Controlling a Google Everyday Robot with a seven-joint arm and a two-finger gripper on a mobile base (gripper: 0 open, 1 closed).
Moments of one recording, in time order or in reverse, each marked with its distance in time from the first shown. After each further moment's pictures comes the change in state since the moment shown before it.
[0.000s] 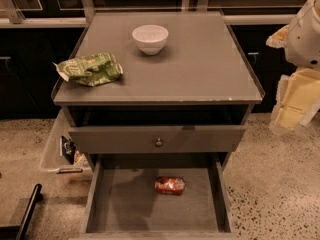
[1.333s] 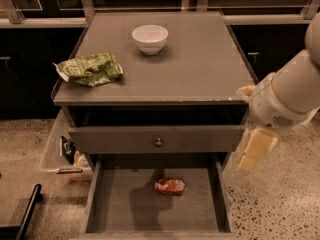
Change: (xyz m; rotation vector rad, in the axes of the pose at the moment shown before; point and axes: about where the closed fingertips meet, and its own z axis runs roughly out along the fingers) arm -0.005 0.039 0.114 -0.073 -0.131 0.010
